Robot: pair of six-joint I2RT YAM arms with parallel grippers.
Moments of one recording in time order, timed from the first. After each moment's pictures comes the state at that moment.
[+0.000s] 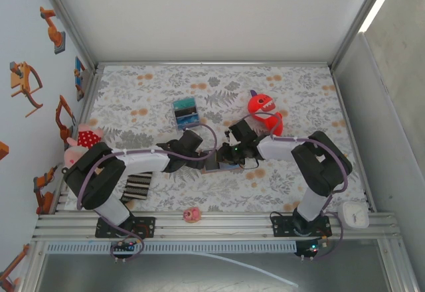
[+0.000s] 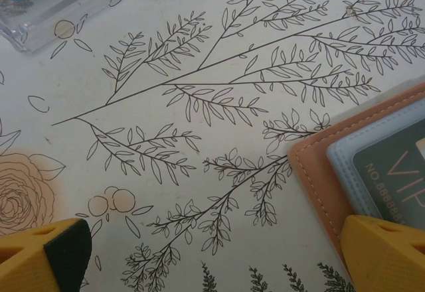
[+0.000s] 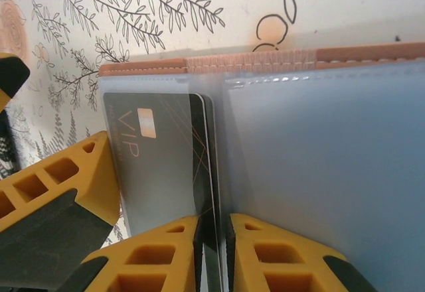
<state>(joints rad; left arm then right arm) -0.86 1.61 0.74 -0.20 -0.30 -0.39 0.68 1.72 0.81 -0.11 -0.48 0.77</state>
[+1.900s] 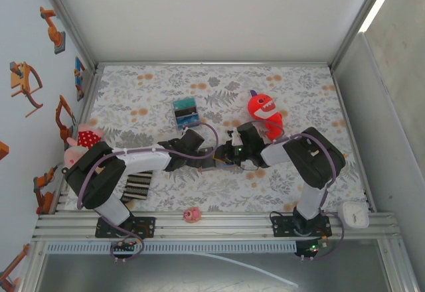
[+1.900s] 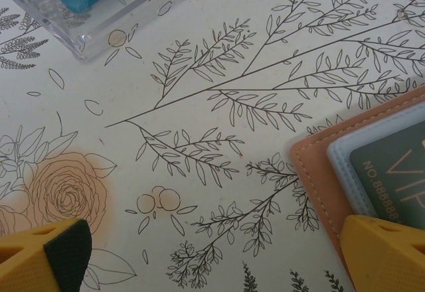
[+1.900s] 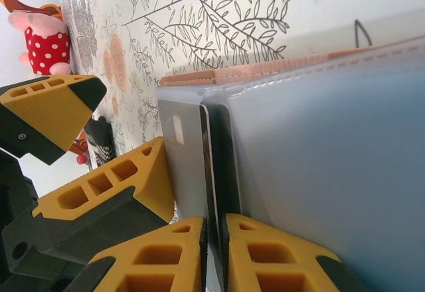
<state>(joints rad) -0.87 1.61 0.77 -0.27 -0.39 -0.38 0.62 1.81 0.65 0.43 -0.69 0.98</state>
